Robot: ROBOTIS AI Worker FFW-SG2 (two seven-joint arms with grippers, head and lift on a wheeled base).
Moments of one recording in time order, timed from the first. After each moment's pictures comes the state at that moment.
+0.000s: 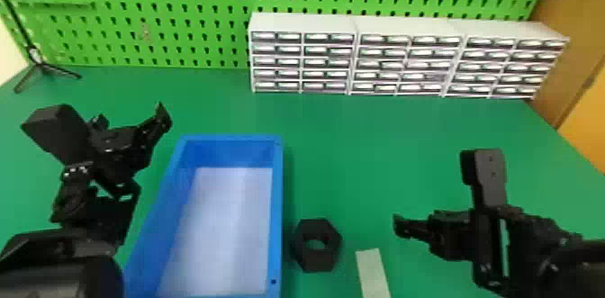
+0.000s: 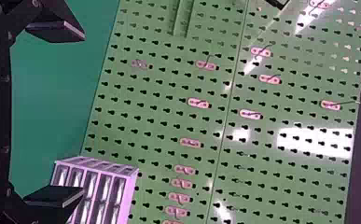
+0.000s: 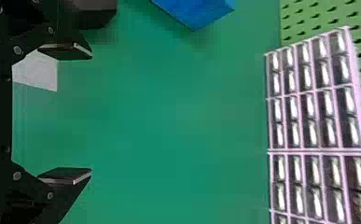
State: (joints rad) left arm 0.03 0.07 0.08 -1.80 0.26 0.10 0.06; right arm 0.12 -0.16 -0.06 -2.28 -0.21 1.33 0.16
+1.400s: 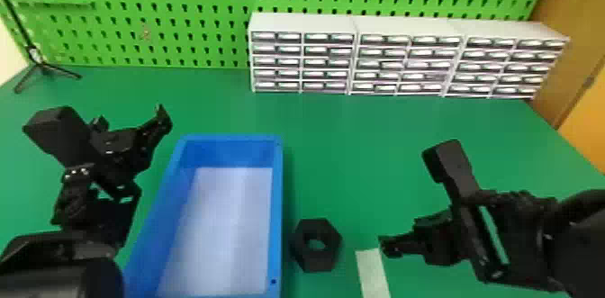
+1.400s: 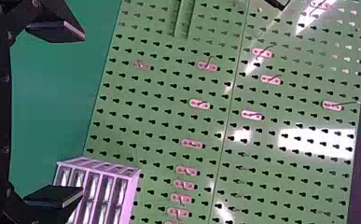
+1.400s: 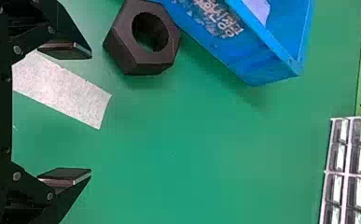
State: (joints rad) left arm 0.04 0.07 0.07 -1.80 0.26 0.10 0.07; right arm -0.05 -0.39 0.10 -2.26 -0.45 1.56 0.16
